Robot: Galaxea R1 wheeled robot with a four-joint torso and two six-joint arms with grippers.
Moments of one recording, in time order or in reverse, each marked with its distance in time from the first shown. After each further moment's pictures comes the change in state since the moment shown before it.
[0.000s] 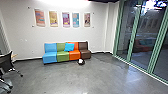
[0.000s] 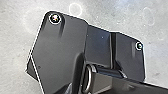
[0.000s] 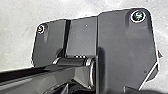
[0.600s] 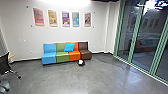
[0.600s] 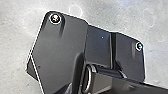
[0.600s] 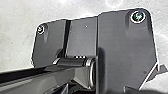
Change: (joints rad) left arm 0.000 0.000 -0.001 0.000 0.000 -0.004; right arm 0.001 0.000 0.001 0.000 0.000 0.000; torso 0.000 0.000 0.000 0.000
